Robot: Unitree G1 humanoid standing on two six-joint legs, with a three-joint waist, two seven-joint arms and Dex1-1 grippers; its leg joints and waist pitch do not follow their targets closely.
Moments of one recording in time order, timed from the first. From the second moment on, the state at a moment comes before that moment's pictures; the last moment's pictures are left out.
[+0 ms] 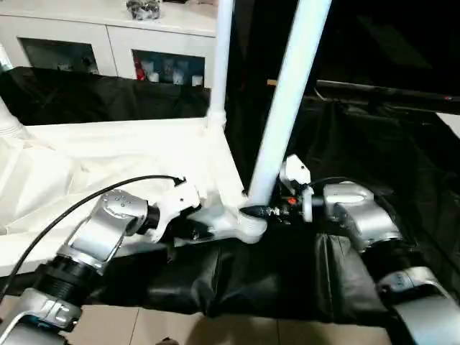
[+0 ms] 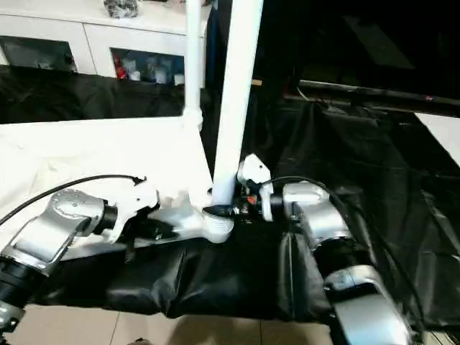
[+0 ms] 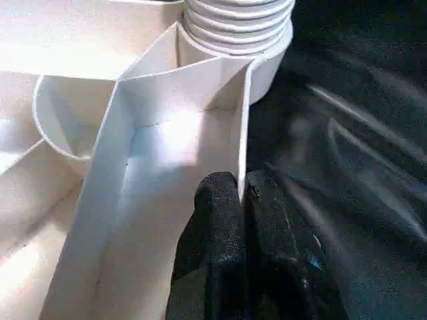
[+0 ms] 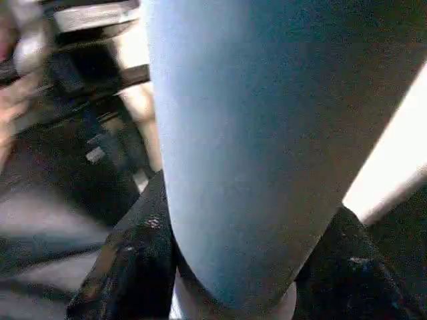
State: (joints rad) left arm -0.48 0.48 -0.29 0.25 -0.01 0.47 -1.08; right arm -0.67 -0.23 0.15 0.78 0.16 0.02 1.09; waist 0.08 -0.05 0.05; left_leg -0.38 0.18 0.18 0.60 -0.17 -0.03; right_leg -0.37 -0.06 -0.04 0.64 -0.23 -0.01
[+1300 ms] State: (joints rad) left arm -0.49 0.29 -0.27 0.14 0.06 0.69 -0.68; right arm -0.86 -0.09 0.02 1.13 0.12 -0.05 0.64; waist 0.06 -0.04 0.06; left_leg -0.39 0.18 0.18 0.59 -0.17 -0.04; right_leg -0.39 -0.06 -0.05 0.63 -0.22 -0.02
